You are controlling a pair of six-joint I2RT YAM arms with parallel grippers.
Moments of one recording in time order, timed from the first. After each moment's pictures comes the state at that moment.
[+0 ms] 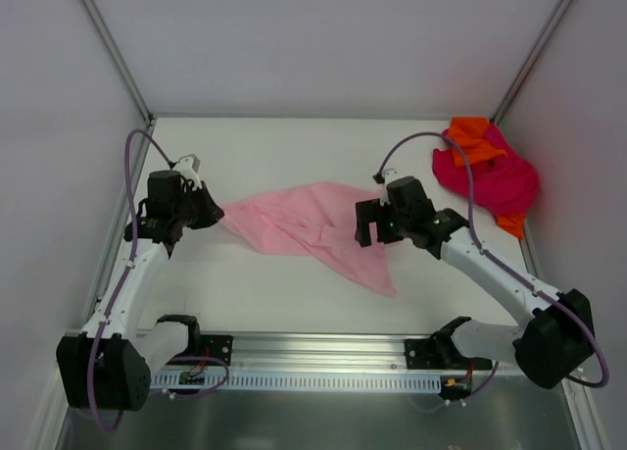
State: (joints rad) left arm -0.03 1.03 0.80 -0.47 0.26 -0.29; right arm 0.61 1.19 0.84 -0.55 -0.02 0.29
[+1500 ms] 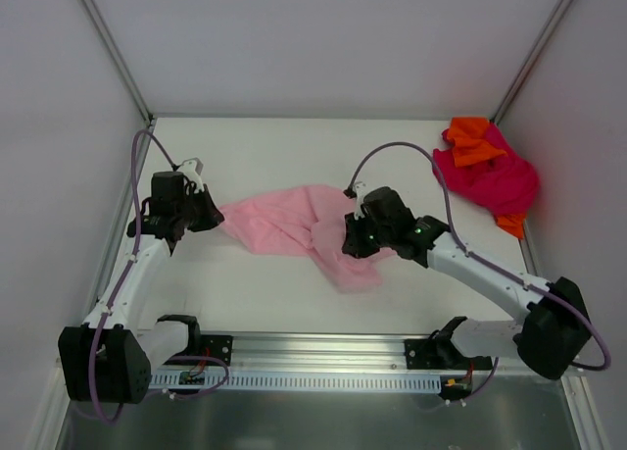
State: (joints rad) left arm -0.03 1.06 0.79 -0.49 0.25 -0.27; right arm 0.74 1.32 0.93 -0.52 -0.13 0.34
